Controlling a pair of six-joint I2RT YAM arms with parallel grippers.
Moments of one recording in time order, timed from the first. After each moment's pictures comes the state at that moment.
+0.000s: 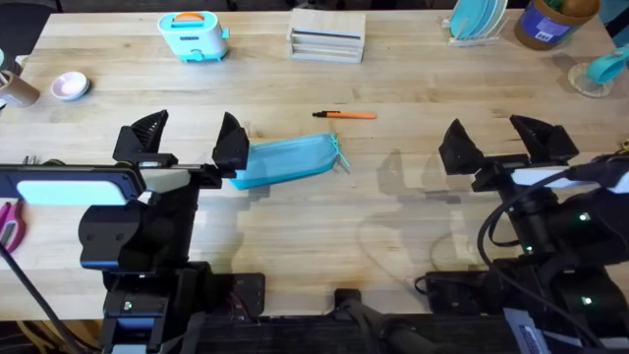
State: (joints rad) left arm 0.00 0.00 0.01 -0.02 0.01 0.00; right arm 0.00 0.00 0.01 -0.10 -0.02 0.00
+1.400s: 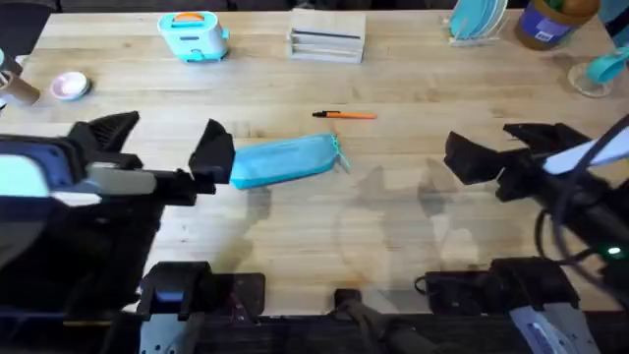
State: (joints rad) left arm 0.00 0.06 0.41 -0.54 0.00 0.11; right arm 0.00 0.26 0.43 -0.58 -0.17 0.03
